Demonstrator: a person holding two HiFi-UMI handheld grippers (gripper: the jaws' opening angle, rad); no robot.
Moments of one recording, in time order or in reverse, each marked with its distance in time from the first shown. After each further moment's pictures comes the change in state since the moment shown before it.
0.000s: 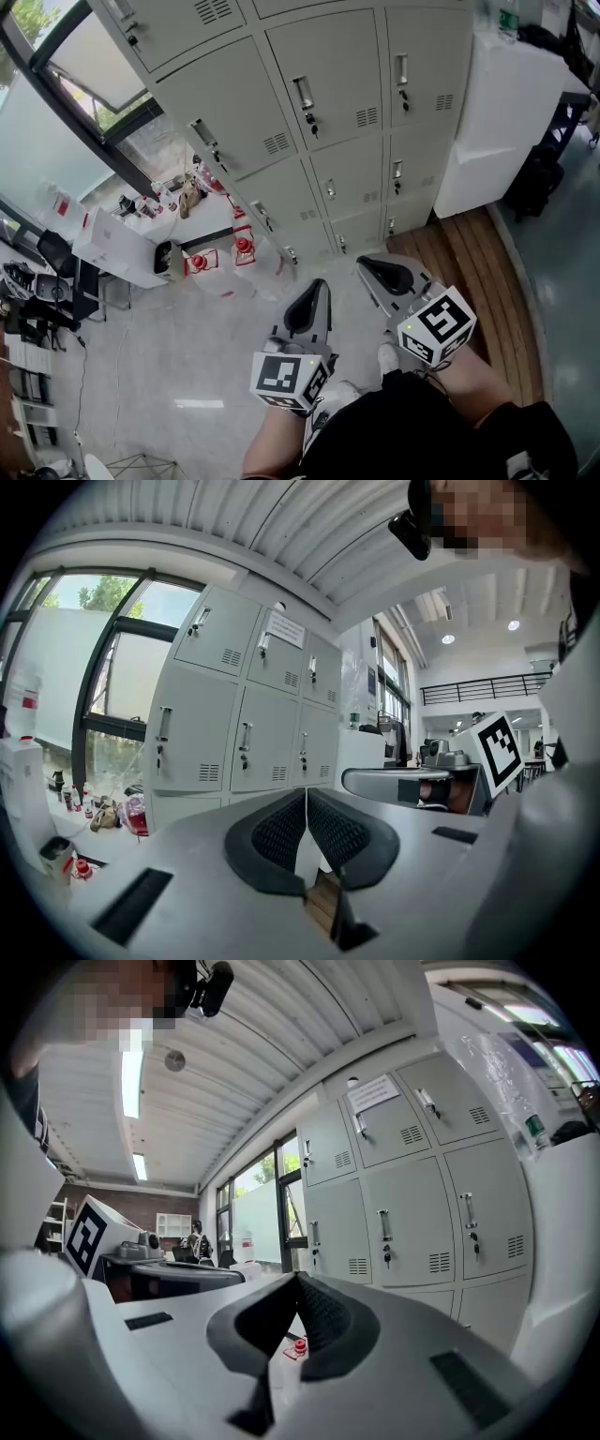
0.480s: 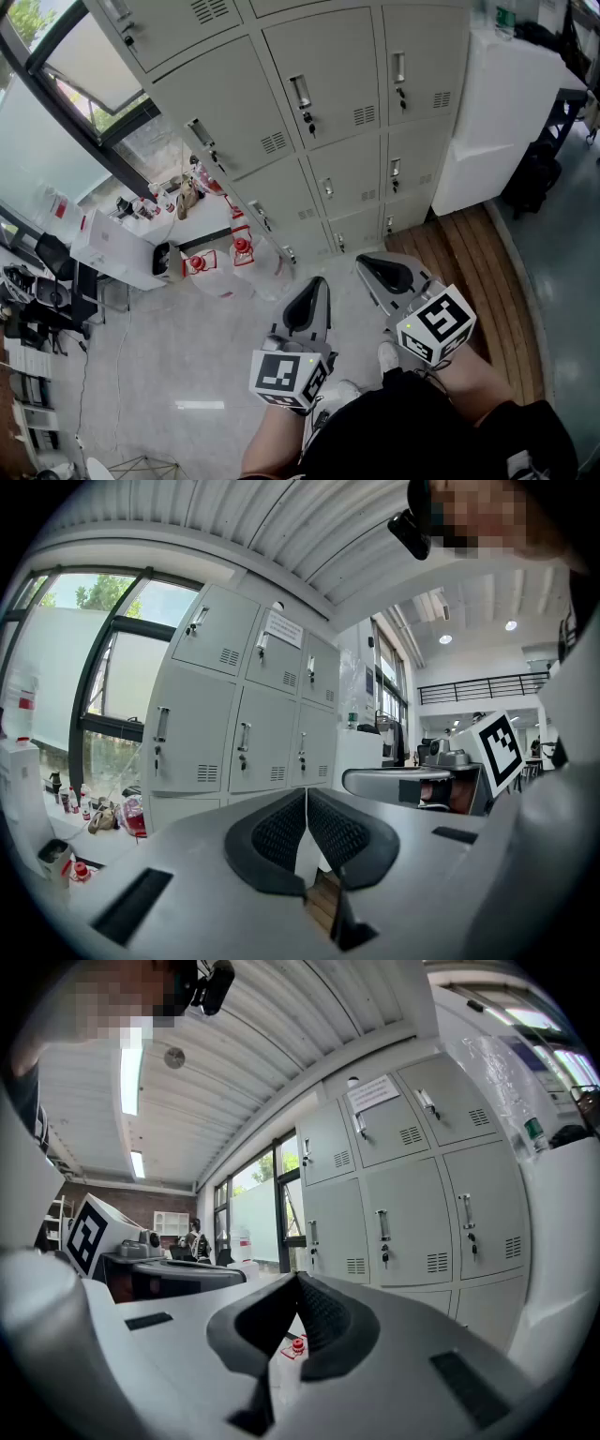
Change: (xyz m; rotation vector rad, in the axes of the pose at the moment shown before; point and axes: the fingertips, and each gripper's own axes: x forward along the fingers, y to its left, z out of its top) left arm 0.002 0.003 0.002 0.006 0.001 -0.015; right arm 0.003 0.001 0.001 -0.007 0.000 -0.010
